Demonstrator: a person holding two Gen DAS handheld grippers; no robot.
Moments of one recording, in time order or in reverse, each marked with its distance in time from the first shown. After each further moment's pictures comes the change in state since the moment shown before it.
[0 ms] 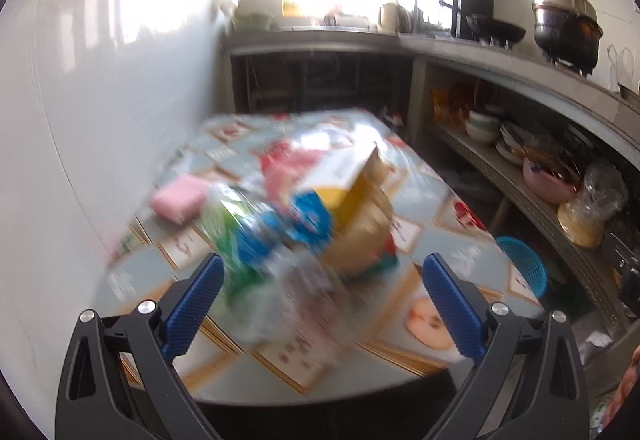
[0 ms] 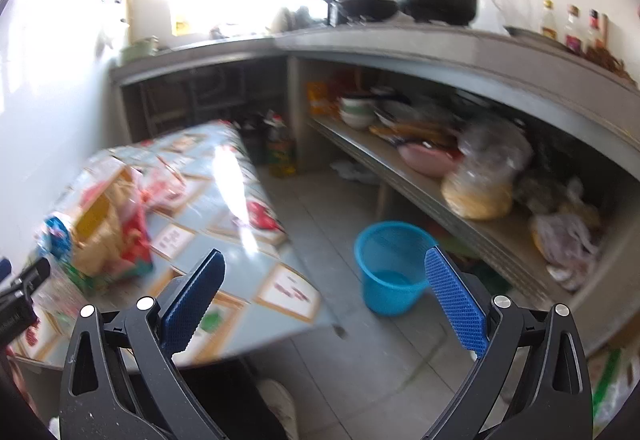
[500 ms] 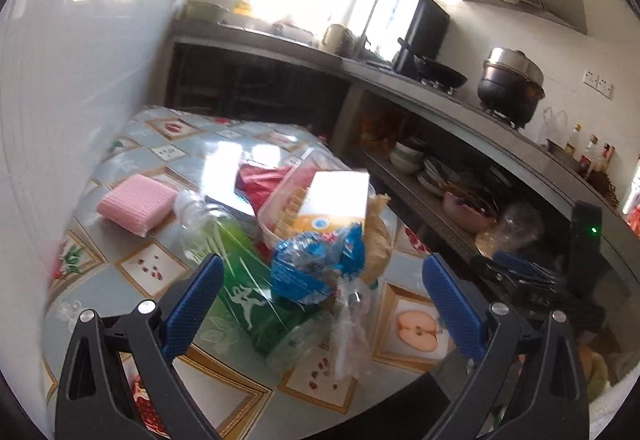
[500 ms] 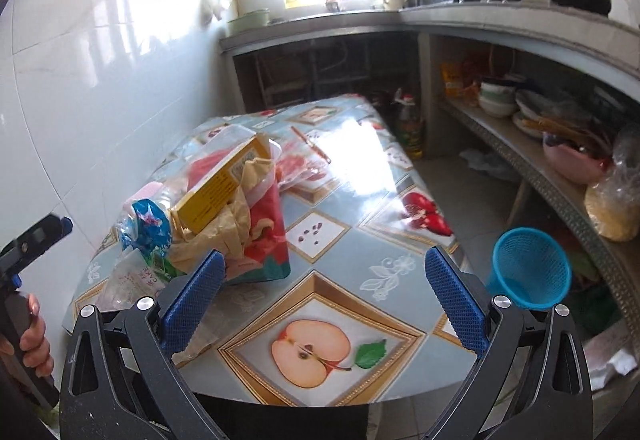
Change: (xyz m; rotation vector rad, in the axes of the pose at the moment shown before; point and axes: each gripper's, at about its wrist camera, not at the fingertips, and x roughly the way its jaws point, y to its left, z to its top) left arm 0.029 0.104 0.007 -0.102 -0.002 -0.447; right arm 0.065 0.083 -0.005 -0.067 0.142 0.396
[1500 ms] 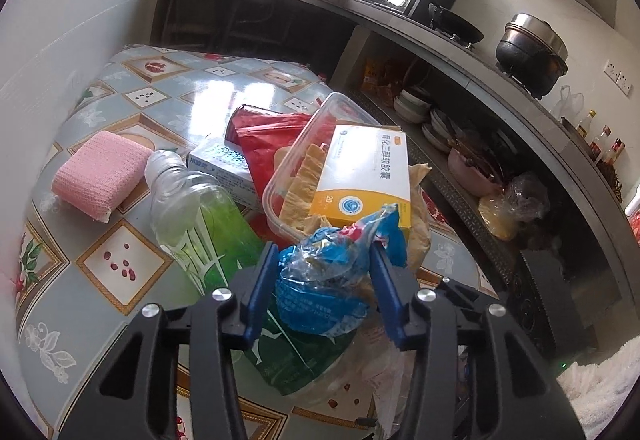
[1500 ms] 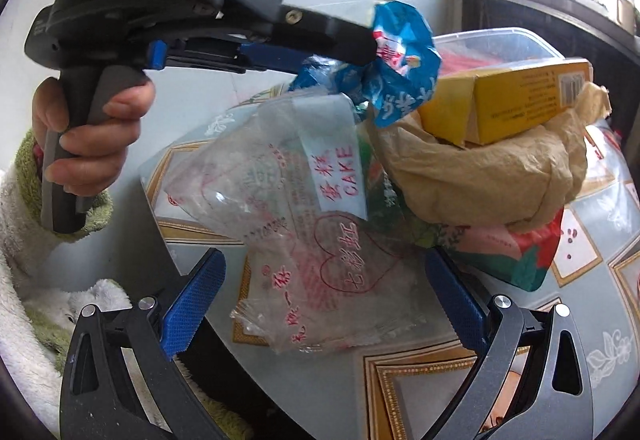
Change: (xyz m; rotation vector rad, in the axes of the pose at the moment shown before) left arm 0.072 0.034 0.020 -0.058 0.214 -0.025; right arm 0.089 0.124 -0.059 -0.532 0.229 0.563
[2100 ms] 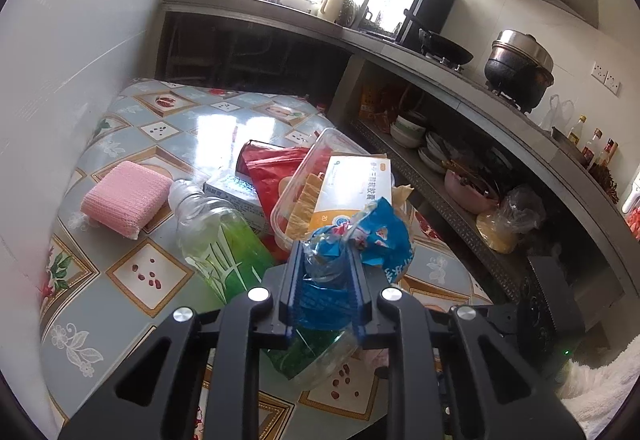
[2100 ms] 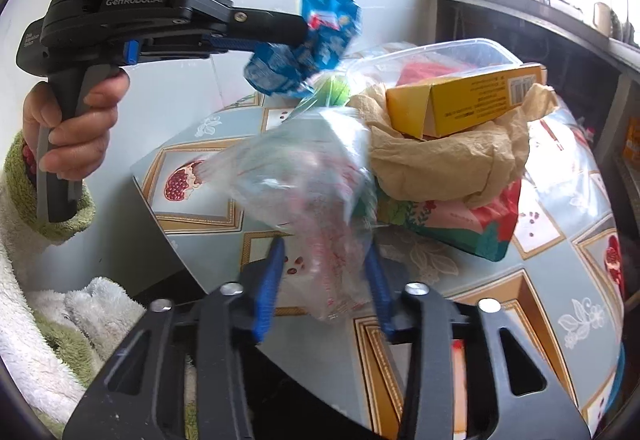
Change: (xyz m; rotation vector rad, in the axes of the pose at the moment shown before) left arm -0.045 -0.004 -0.007 0.026 -0.125 0.010; right arm -0.020 -0.013 -0.028 0.020 -0.024 -0.106
